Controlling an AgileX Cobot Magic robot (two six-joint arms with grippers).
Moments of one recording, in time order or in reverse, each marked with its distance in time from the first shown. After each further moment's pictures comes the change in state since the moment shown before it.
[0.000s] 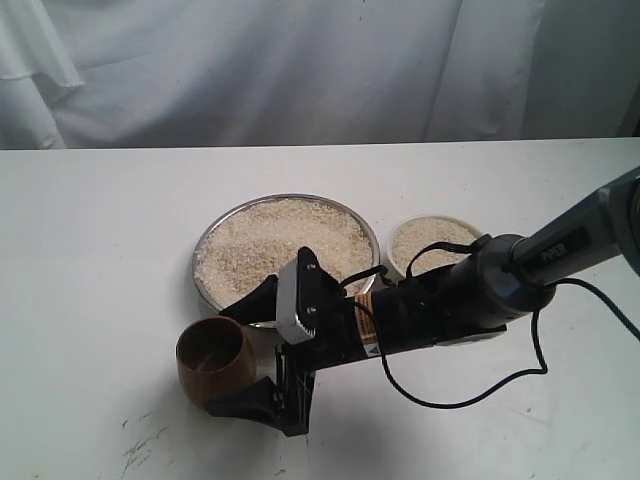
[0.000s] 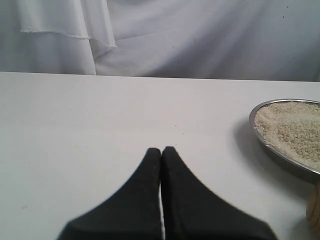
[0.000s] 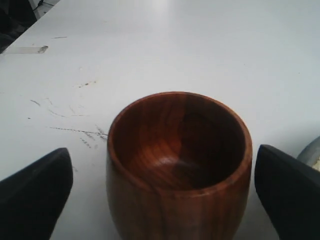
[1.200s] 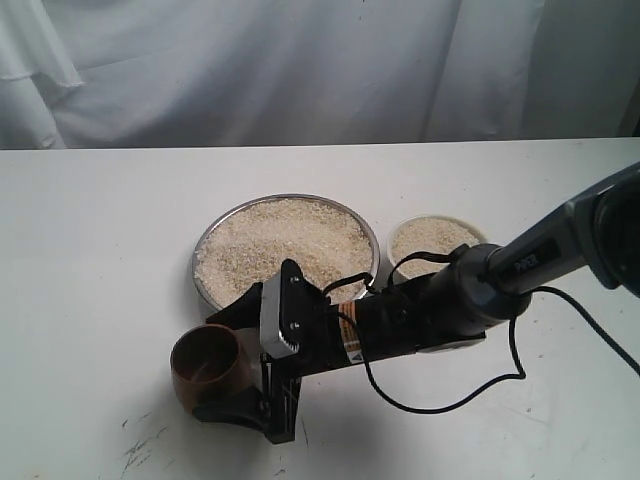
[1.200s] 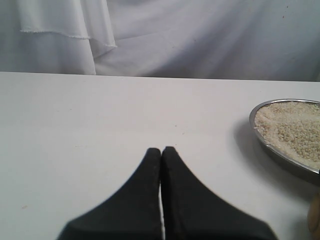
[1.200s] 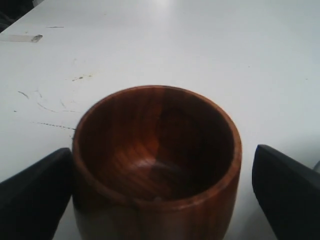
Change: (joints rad) left arm 0.000 0.000 0.000 0.000 0.000 0.000; right arm 0.034 0.050 -0.045 0.035 0.013 -0.073
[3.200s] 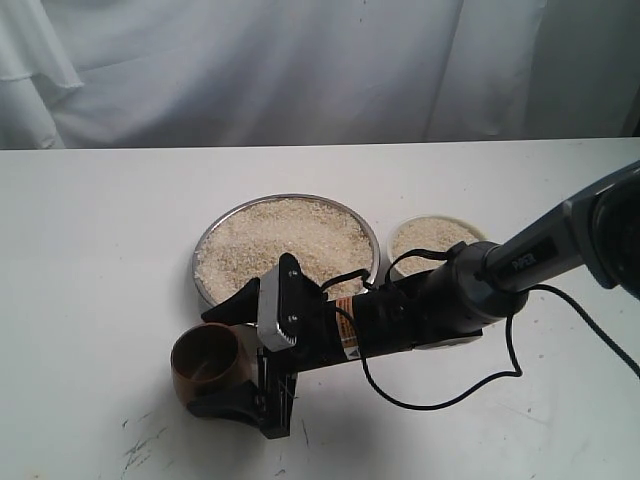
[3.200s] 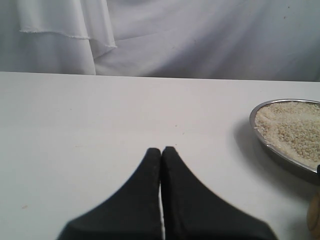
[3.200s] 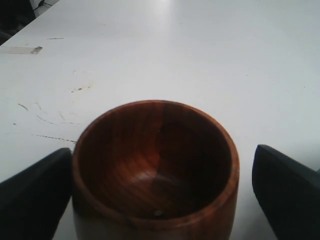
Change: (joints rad) left arm 0.000 0.000 0.000 0.000 0.000 0.000; right arm 0.002 0.000 -0.011 0.006 -0.015 0.025
